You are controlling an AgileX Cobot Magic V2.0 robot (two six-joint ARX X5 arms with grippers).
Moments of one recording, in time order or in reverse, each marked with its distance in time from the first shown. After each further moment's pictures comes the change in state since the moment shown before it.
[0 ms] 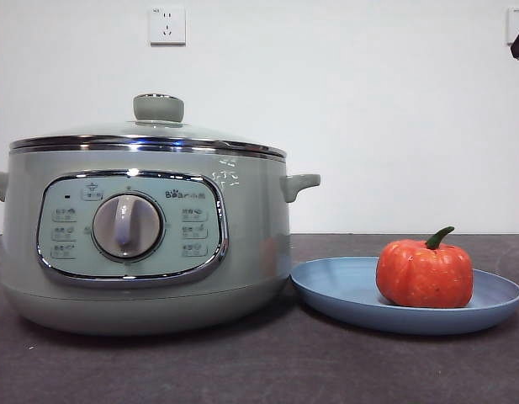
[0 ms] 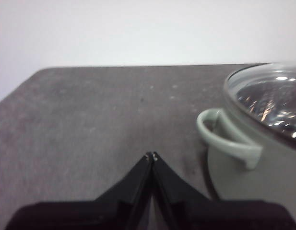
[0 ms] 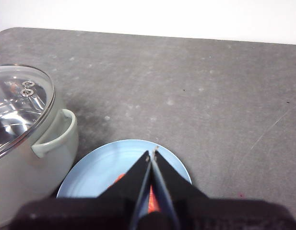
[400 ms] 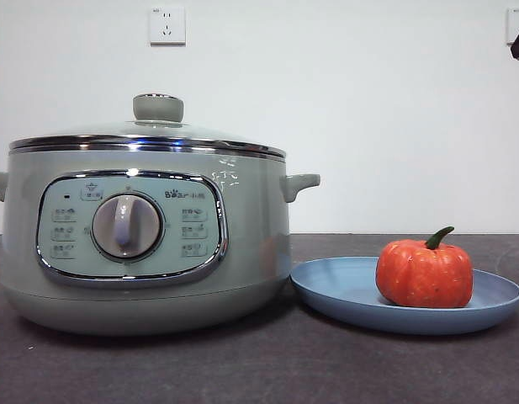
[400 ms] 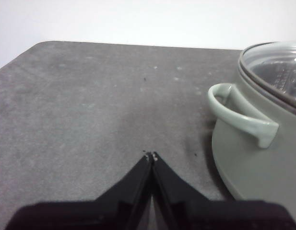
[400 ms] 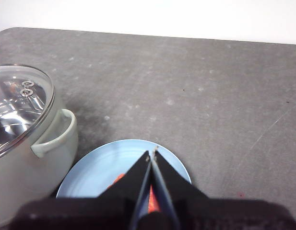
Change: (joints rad) left arm 0.010 0.000 -0.055 0.011 0.001 -0.042; right arm 0.000 0.000 0.000 0.000 0.000 0.000
